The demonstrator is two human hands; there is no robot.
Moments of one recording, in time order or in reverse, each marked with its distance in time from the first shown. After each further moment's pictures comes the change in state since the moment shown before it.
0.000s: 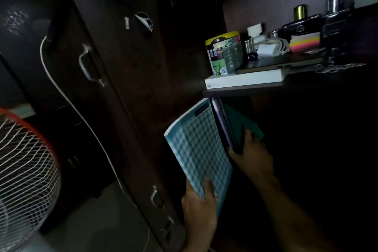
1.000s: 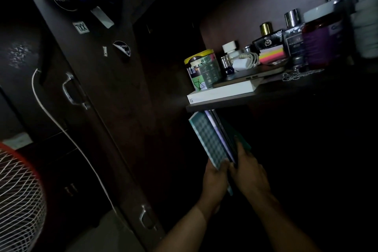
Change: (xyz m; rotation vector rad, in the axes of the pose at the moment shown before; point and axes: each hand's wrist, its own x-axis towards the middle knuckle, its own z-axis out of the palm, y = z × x) left_hand 0.064 0.019 0.090 -0.198 -0.371 0.007; right_hand -0.025 0.006 -0.021 0.142 0.035 -0.039
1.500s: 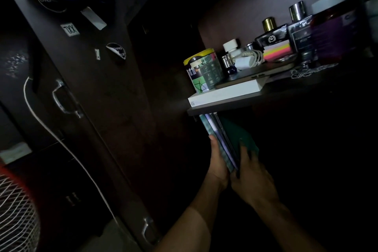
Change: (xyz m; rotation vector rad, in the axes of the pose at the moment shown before) left_hand 0.043 0.038 0.014 -0.593 -0.307 -0.160; right_hand -0.001 -0.004 0.012 -0.122 -0.028 0.015
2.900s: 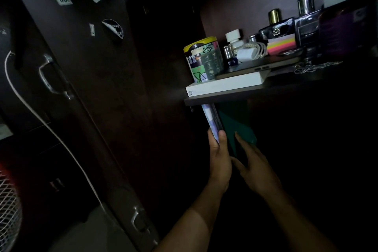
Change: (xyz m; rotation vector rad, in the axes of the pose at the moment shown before) left_hand 0.012 -0.035 -0.005 0.411 0.213 0.391; right_hand 0.014 0.041 -0.005 0.359 -0.014 -0.162
